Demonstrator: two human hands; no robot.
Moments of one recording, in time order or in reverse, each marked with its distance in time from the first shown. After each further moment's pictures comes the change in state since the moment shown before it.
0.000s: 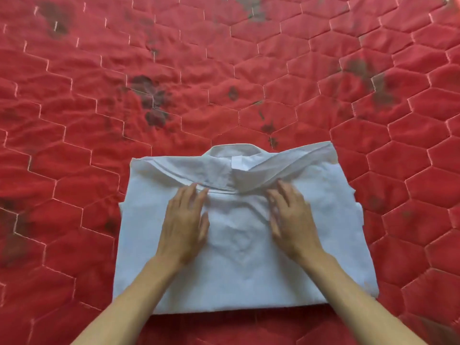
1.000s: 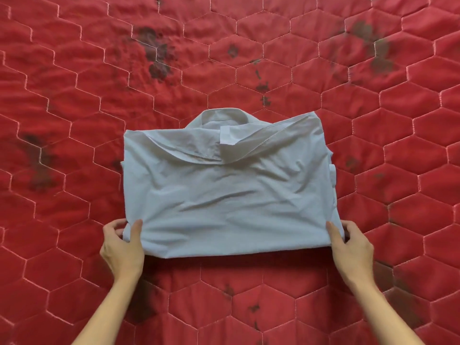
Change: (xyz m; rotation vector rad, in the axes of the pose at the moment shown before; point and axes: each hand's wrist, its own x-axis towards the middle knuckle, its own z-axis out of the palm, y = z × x) left_hand -0.180 0.012 -0.032 -0.323 0.364 -1.084; right_hand -0.163 0.092 -0.089 0.381 -0.044 0.720
